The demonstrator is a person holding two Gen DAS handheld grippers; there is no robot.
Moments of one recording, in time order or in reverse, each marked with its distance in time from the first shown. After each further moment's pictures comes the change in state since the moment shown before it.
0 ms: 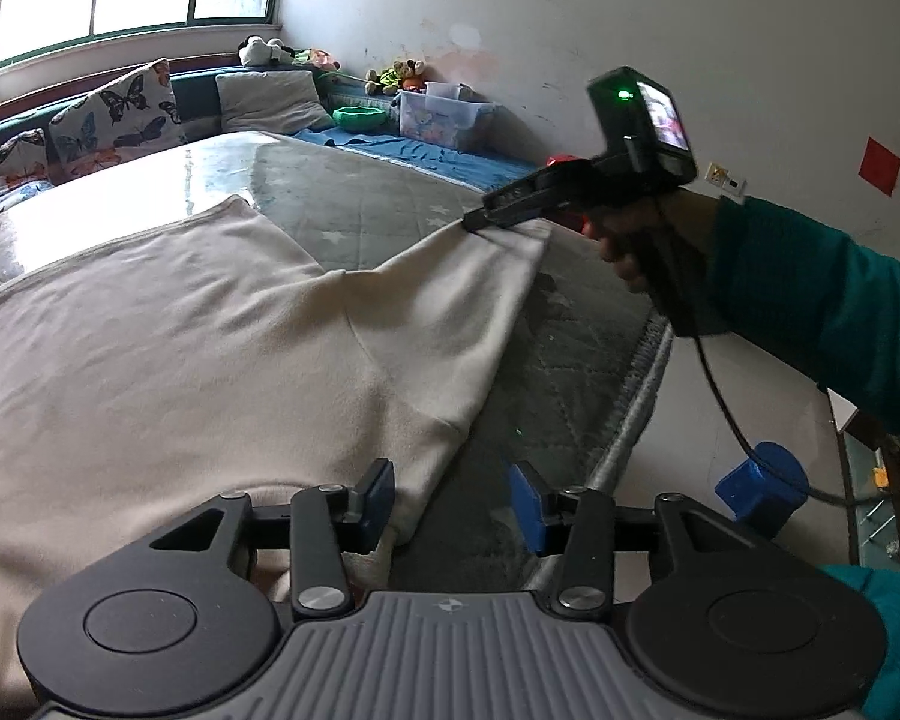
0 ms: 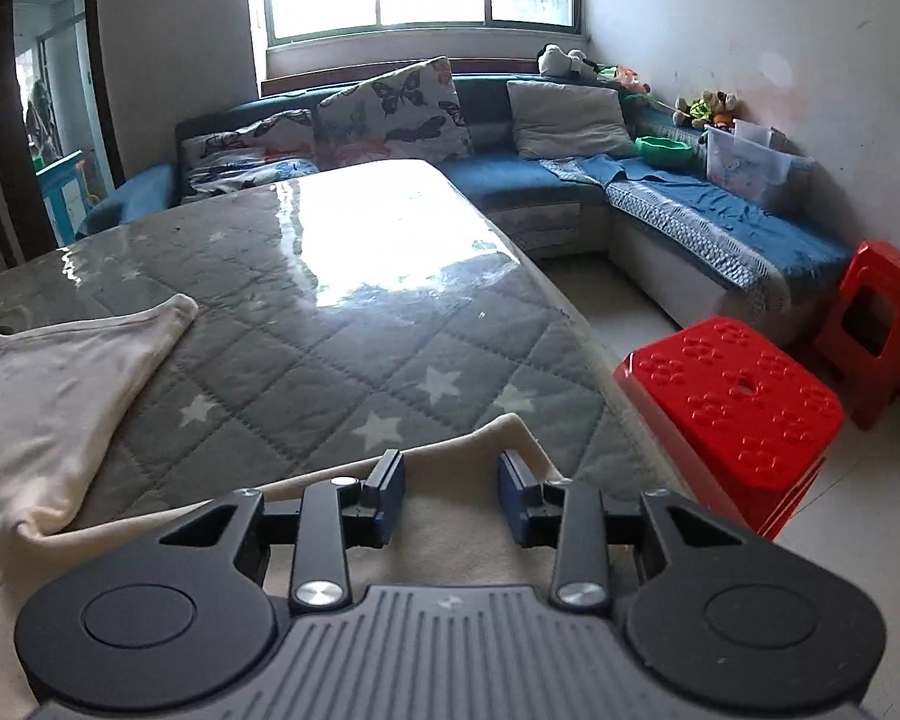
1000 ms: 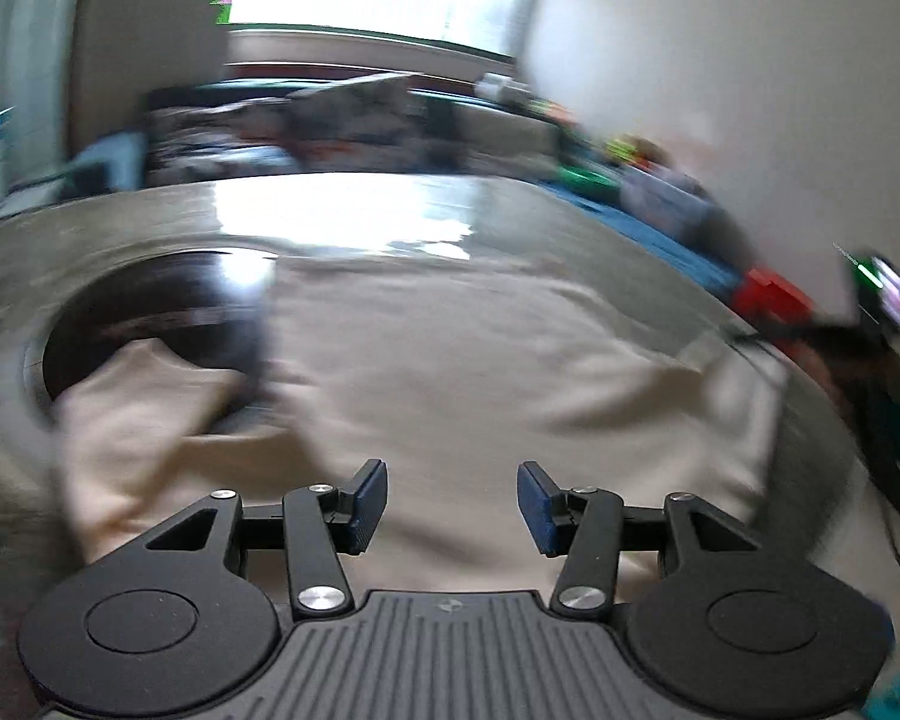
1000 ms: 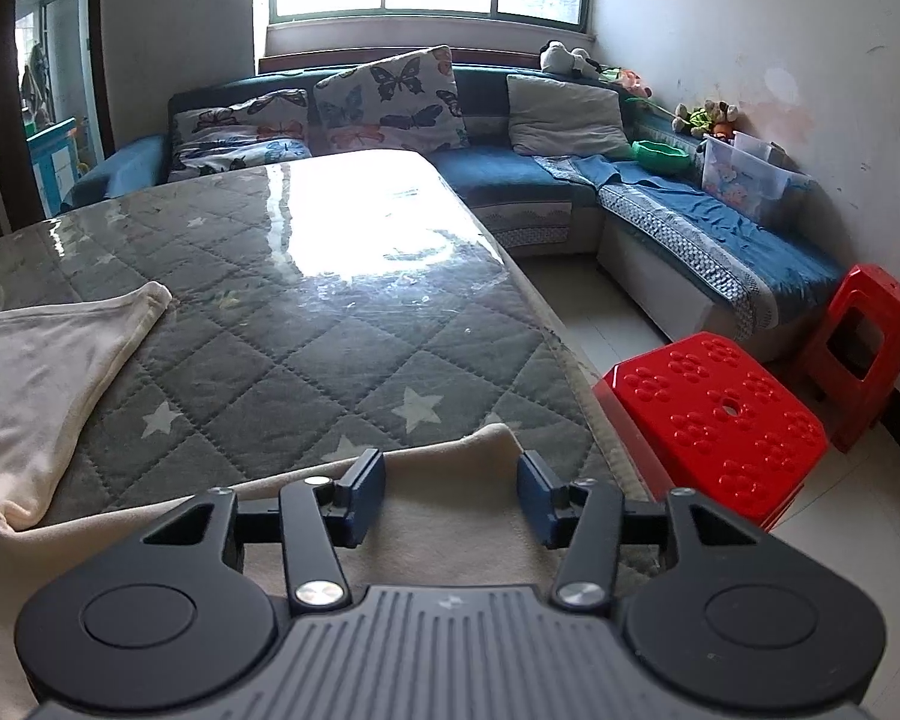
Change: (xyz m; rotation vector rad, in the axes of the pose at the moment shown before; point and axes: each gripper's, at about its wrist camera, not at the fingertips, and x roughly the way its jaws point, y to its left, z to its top) left arm -0.082 0.115 -0.016 -0.367 -0.116 0.381; right arm 0.015 0.002 0.011 -0.061 0.023 -0.042
